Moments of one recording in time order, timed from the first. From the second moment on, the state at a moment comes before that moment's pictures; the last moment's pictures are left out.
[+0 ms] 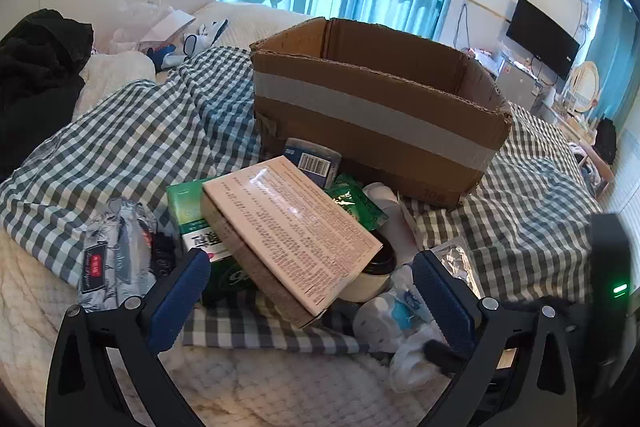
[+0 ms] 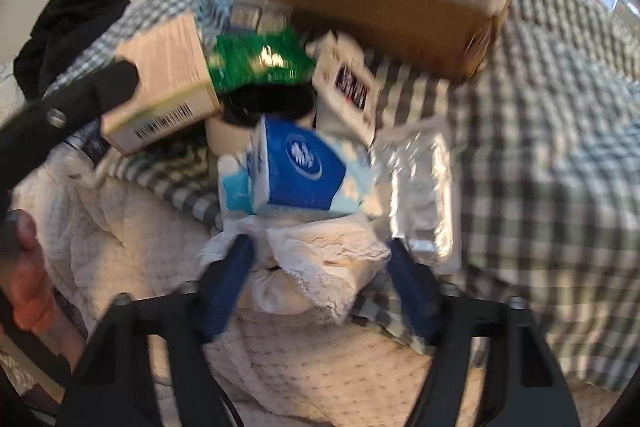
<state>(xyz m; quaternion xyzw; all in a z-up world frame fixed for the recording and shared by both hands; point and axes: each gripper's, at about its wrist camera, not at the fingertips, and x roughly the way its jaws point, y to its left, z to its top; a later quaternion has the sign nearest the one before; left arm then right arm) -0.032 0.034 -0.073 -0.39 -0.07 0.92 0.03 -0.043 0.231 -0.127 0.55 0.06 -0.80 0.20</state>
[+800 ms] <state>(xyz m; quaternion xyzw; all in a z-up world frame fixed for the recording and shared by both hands) -0.079 0.076 -0.112 -0.41 -0.02 0.90 -0.12 -0.021 0.277 -0.023 0.42 0.03 -0.89 0.15</state>
